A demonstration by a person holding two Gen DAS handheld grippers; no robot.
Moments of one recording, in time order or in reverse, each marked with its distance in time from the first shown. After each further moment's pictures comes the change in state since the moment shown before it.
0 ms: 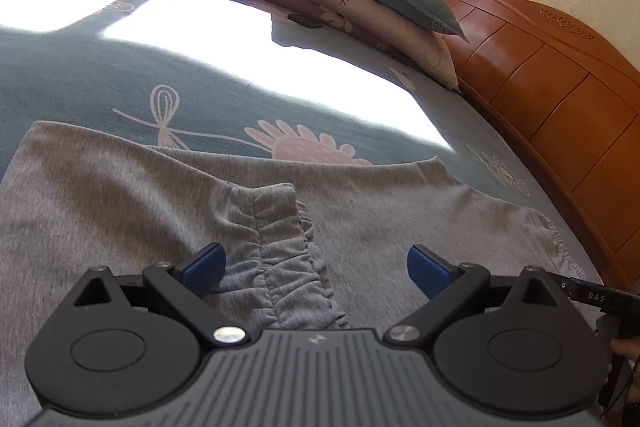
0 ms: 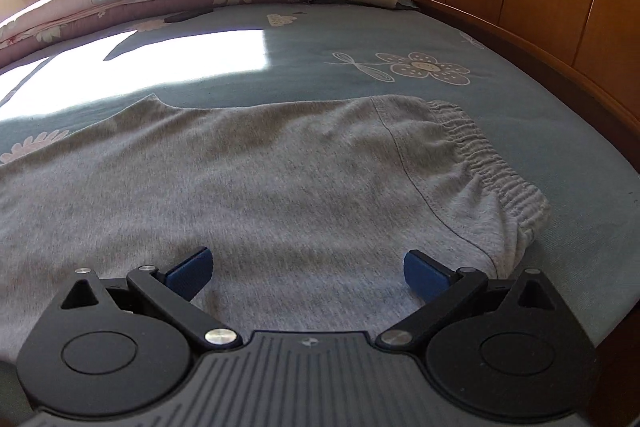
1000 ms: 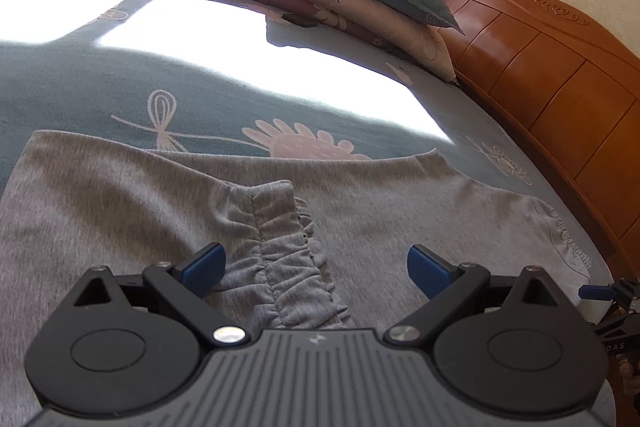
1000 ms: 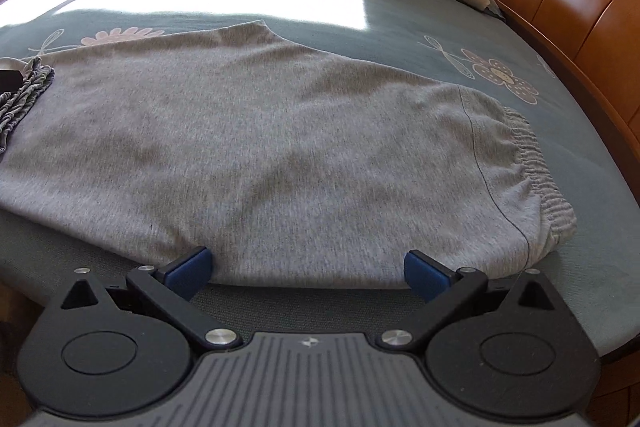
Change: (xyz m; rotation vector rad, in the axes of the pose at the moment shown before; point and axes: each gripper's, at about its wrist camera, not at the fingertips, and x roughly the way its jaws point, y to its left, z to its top) left arm -0.002 -0.002 -0.001 0.033 0.002 0.005; right arm -0.033 0.038 -0.017 -0.299 0.119 0.096
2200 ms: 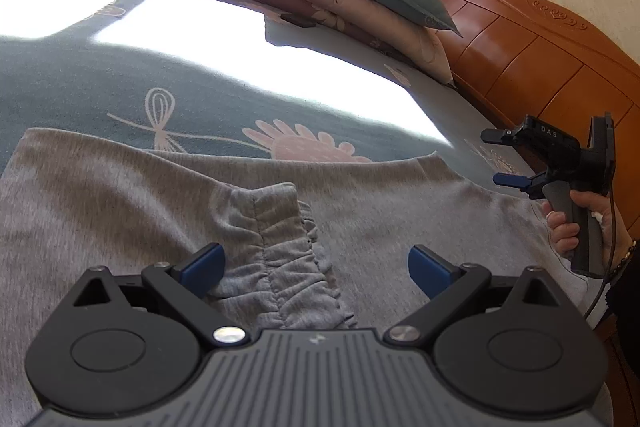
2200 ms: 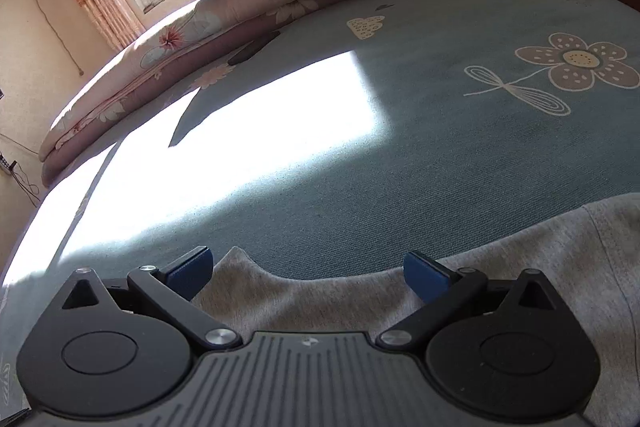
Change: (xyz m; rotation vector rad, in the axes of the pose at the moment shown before) left arm 0.007 0.005 0.001 -0.006 -0.004 -0.017; right arm 0.134 -0.079 0.154 0.513 -0.159 0.356
